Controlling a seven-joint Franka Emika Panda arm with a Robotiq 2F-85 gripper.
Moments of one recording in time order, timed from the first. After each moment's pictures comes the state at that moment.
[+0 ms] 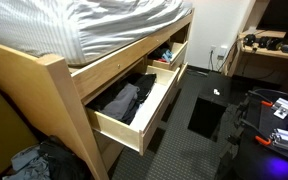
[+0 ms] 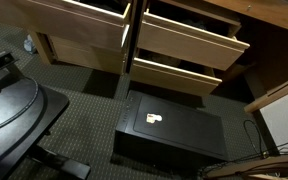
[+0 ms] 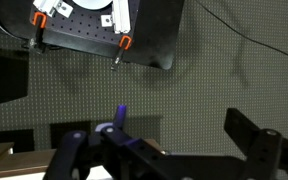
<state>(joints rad) 0.19 -0.60 0.03 -2.27 0.25 1.43 -0.01</state>
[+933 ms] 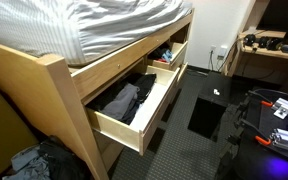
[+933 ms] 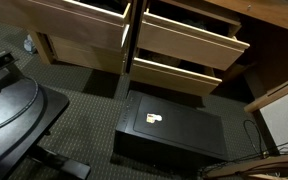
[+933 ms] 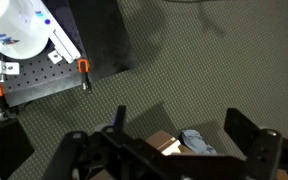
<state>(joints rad) 0.08 -0.68 0.15 -2.31 0.47 1.48 0.49</state>
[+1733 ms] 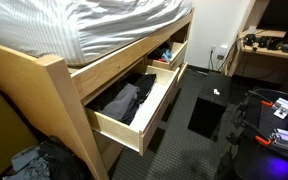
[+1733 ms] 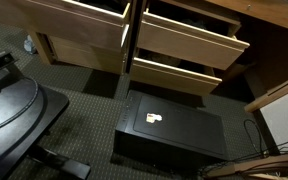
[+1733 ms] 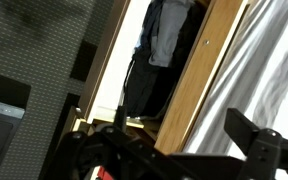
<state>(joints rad) -0.18 -0.37 -0.08 -2.21 0.41 2.08 0.52</state>
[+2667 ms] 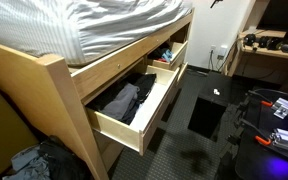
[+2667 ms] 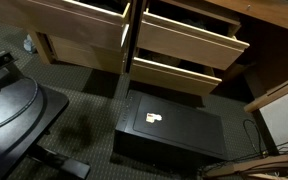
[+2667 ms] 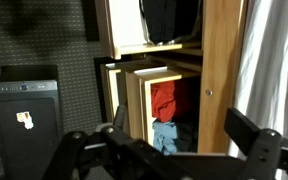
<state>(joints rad) -0.26 0.01 -0.22 -2.01 0.34 2.30 0.74</state>
